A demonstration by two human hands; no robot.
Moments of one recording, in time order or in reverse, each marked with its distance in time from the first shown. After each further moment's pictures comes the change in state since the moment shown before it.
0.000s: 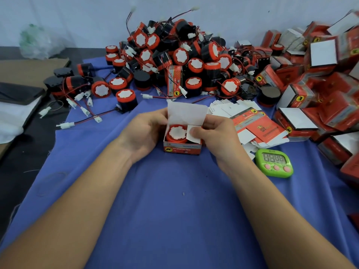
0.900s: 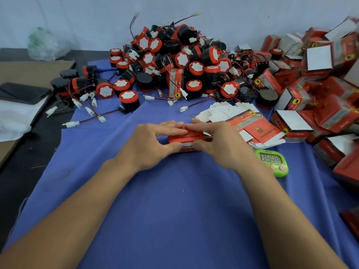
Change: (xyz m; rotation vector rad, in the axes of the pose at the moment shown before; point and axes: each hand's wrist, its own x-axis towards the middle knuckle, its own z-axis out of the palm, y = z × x) left_hand -0.027 -0.018 0.001 0.999 0.234 0.359; right_hand -0.022 -0.020 -0.023 -0.647 -0.209 -0.163
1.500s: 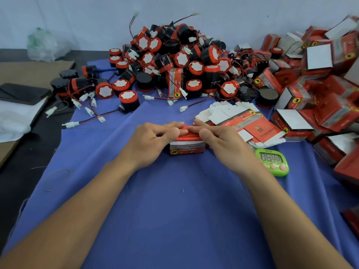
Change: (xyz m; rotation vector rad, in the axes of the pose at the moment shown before) left_hand 0.002 0.005 0.000 -0.254 -0.042 -0.103; right_hand -0.007 0.008 0.003 0.232 0.000 0.013
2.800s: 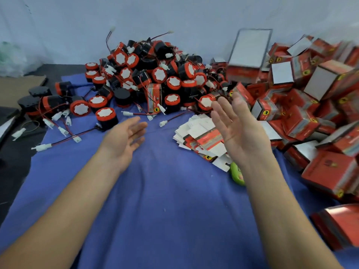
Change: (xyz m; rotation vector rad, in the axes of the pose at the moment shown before) left_hand 0.053 0.009 -0.008 -0.786 0.371 -0.502; right_hand 0.008 -0.020 -0.063 1.140 0.441 -0.061
